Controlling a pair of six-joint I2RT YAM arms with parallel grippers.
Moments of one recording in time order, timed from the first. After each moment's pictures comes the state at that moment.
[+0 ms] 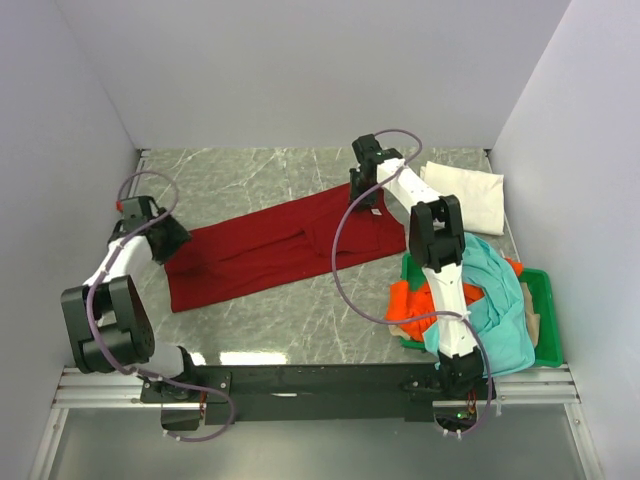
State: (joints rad) left arm 0.29 1.45 0.86 -0.32 0.08 -0.54; right arm 0.33 2.43 2.13 -0.87 -0.04 0.42
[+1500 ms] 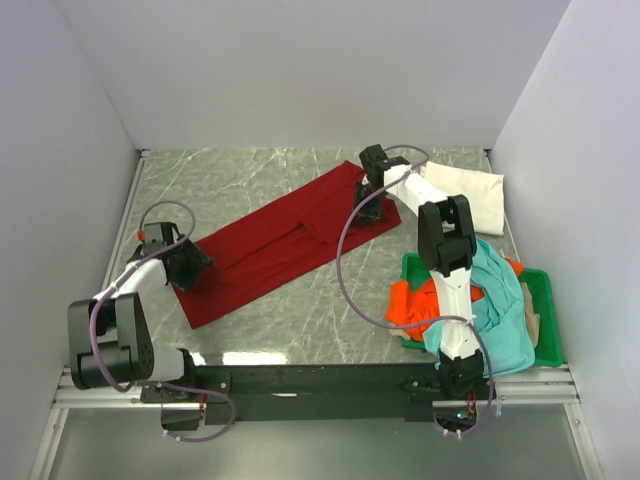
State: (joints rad) left arm 0.17 1.37 0.64 -0.28 0.12 -0.70; right arm 0.32 2.28 1.85 -0.84 -0.19 0.52
